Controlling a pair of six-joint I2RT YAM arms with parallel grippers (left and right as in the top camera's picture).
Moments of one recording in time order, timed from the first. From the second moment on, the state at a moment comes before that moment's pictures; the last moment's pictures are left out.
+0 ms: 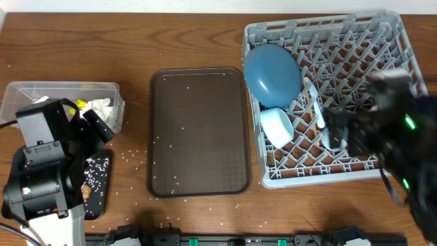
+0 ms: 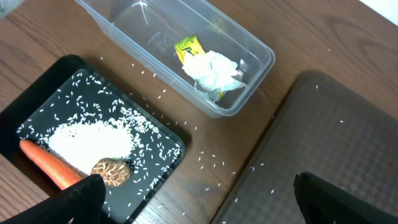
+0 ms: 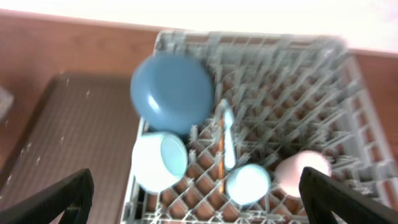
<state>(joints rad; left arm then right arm) 0.24 0.98 1.26 -1.18 -0.17 -0.39 0.26 0.96 1.55 -1.18 0.09 0.09</state>
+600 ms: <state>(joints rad) 0.24 0.98 1.26 -1.18 -0.17 -0.39 0.07 0.28 0.46 -0.45 0.13 0.08</state>
